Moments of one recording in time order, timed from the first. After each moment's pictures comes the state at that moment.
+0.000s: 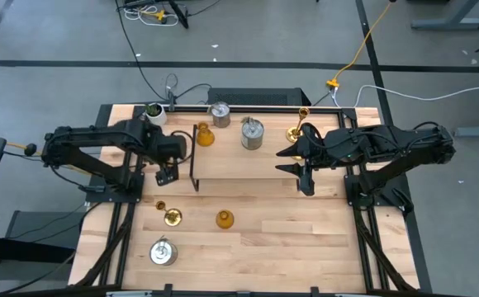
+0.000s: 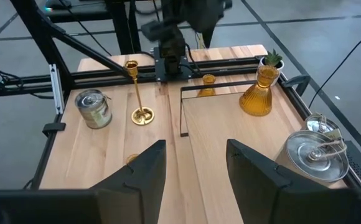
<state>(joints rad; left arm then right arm) 0.02 1.27 1.37 -1.54 -0.21 -0.33 0.23 1.26 1.54 -0.78 0.27 0.17</state>
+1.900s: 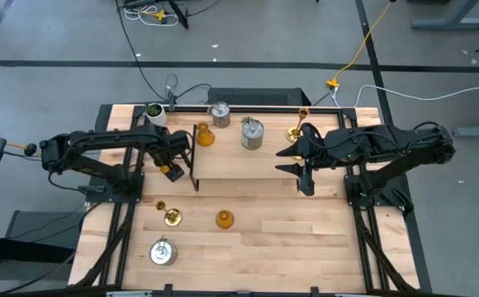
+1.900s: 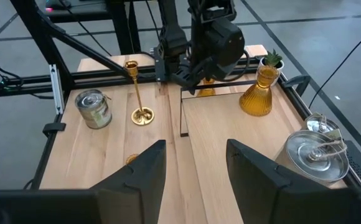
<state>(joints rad) 0.34 1.26 0.84 -1.12 -0.05 -0.37 0.23 1.26 1.54 -0.78 0.27 0.18</state>
